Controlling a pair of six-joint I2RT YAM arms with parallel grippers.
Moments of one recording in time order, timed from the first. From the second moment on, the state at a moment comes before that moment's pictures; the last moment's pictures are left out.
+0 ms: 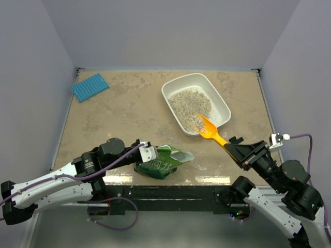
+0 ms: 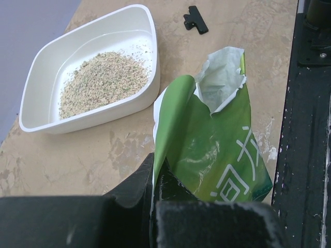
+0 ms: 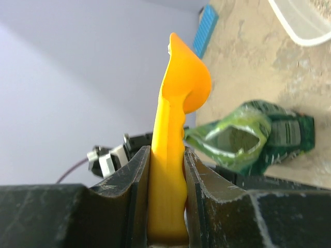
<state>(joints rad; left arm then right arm) -1.11 0.68 0.67 -0.26 0.01 0.38 0.77 0.12 0.89 -0.87 0.16 1.35</state>
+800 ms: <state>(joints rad) -1.11 0.58 0.67 -0.35 0.01 0.33 0.77 0.62 0.55 -0.42 0.65 1.42</state>
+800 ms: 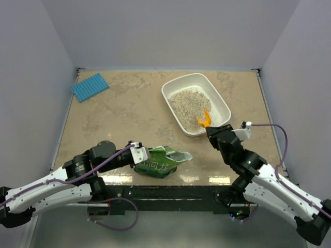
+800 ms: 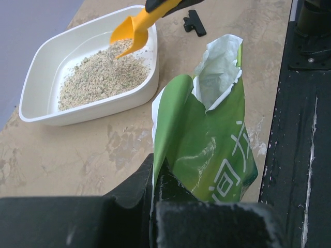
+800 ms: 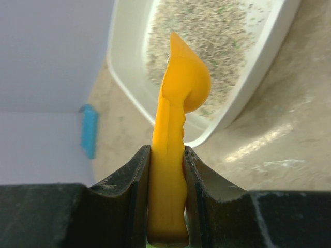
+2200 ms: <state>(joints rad) -1.11 0.90 1.09 -0.69 -0.08 0.85 0.64 1.20 1.39 -0.88 0.40 0.32</state>
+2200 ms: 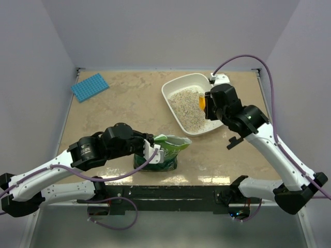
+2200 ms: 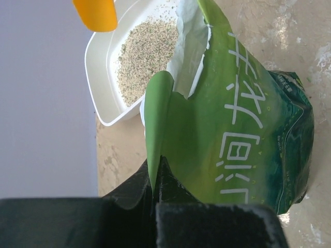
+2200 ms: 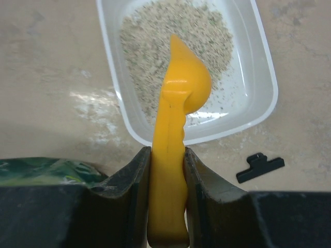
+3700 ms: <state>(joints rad) -0.88 0.83 0.88 -0.45 0.24 0.73 0.64 0.94 1.33 -1.14 -0.35 0.39</state>
